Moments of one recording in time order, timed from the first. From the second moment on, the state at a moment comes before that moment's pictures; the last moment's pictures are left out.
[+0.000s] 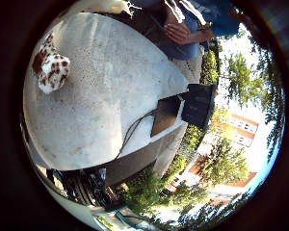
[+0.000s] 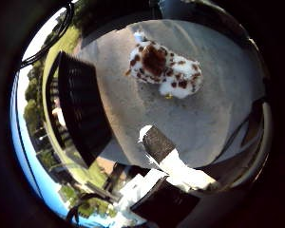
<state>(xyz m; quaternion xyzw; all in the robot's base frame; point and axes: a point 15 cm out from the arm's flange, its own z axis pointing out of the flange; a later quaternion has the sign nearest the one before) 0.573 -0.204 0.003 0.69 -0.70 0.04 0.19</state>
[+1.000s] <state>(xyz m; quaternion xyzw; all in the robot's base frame) 0.558 -0.187 -0.057 0.69 -0.69 0.04 0.23</state>
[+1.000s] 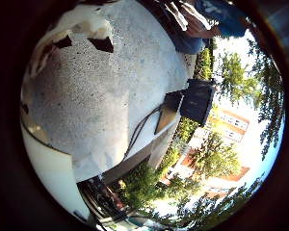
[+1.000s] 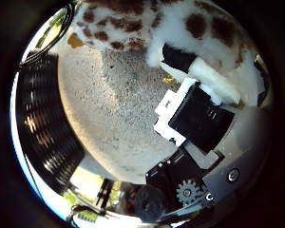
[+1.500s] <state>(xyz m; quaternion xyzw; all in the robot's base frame) 0.538 -0.159 0.065 0.72 -0.66 -0.05 0.19</state>
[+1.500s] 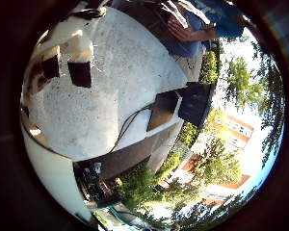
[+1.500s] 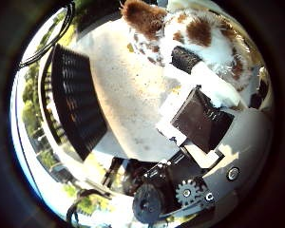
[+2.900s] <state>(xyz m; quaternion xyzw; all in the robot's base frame) 0.477 0.132 0.126 0.82 -0.55 -0.13 0.08</state>
